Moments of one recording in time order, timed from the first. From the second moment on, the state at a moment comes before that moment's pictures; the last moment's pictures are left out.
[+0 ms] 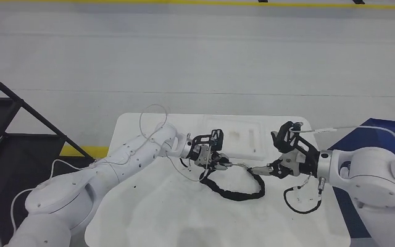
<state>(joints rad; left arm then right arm) 0.48 -1.13 -0.17 -1.04 0.81 -1.01 0.02 -1.31 -0.80 1.42 -2.11 -0.39 -0.49 0.99</state>
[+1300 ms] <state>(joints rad) 0.39 -0.96 -0.36 -1.17 0.99 -1.01 0.22 -0.97 -0.85 1.15 -1.63 -0.34 -0.94 0.83</state>
